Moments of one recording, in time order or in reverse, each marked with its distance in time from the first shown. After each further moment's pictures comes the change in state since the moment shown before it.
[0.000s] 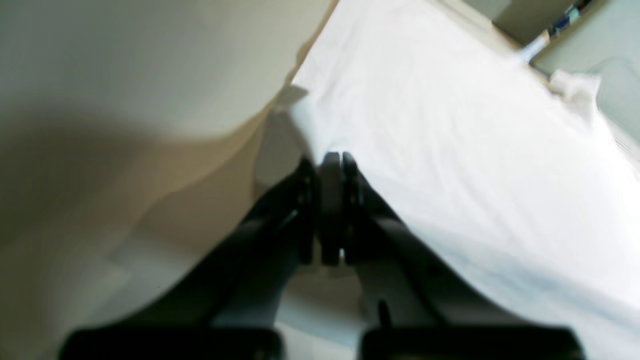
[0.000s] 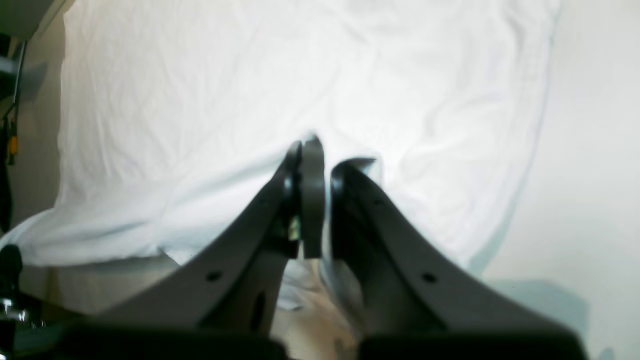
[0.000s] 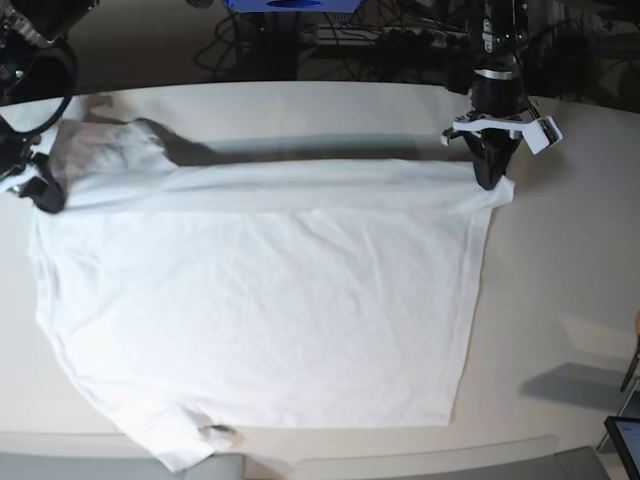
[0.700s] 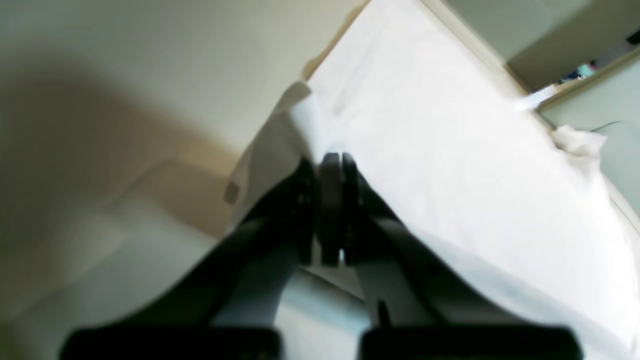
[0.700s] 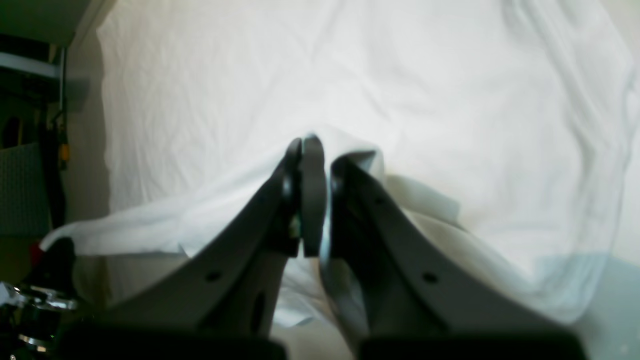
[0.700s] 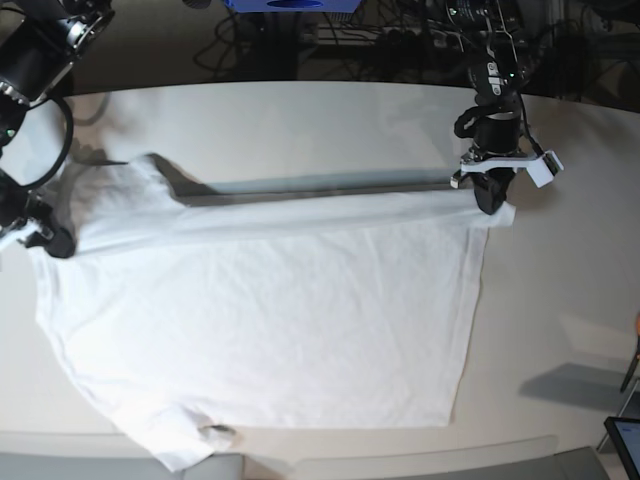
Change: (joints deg) left arm -12.2 5.9 -6.9 -6.5 0.0 0.0 11.5; right arm 12.2 4.8 -6.9 -17.2 -0.5 -0.2 2.5
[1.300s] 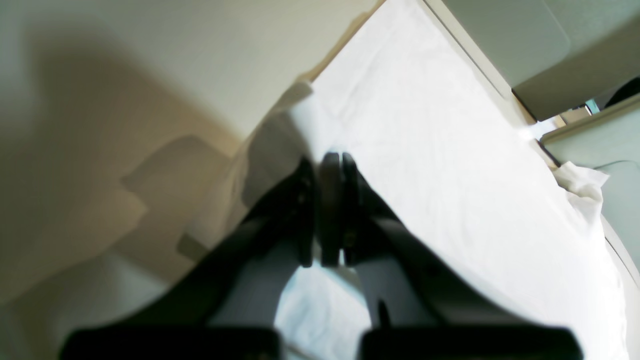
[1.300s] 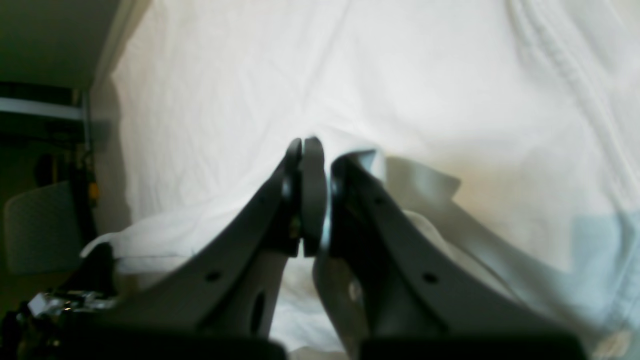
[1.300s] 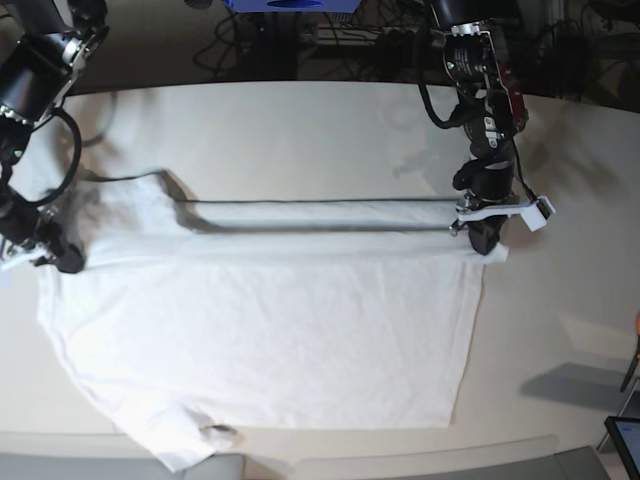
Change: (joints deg) left arm -13.8 -0.2 0.2 -12.5 0.3 0.2 -0.1; right arm 4.9 1.0 -5.2 -9.9 -3.3 -5.4 6.9
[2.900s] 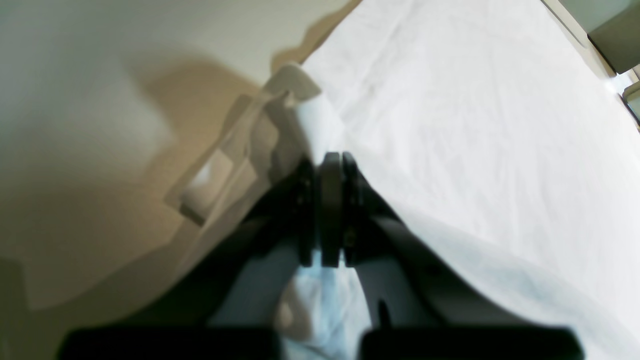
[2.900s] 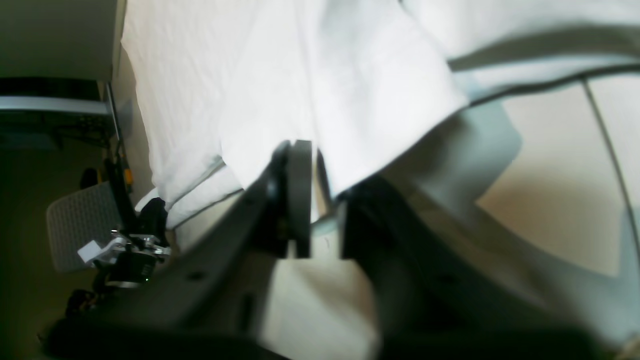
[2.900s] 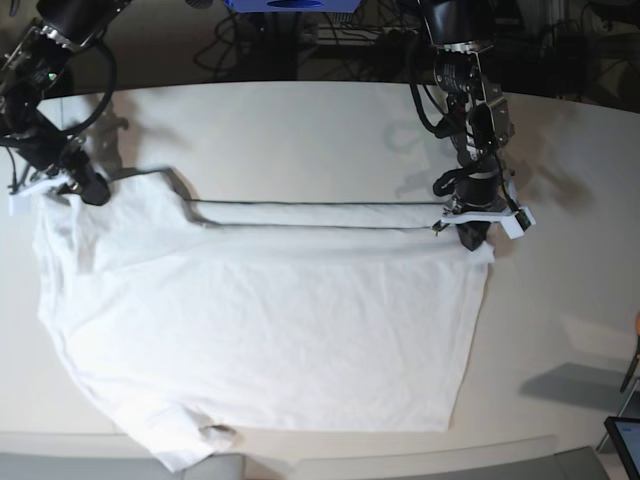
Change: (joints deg) left arm -3.6 0.3 2.3 -7.5 10.1 0.2 -1.5; right arm -16.4 -12.2 8.9 19.5 6.5 -4.0 -7.8
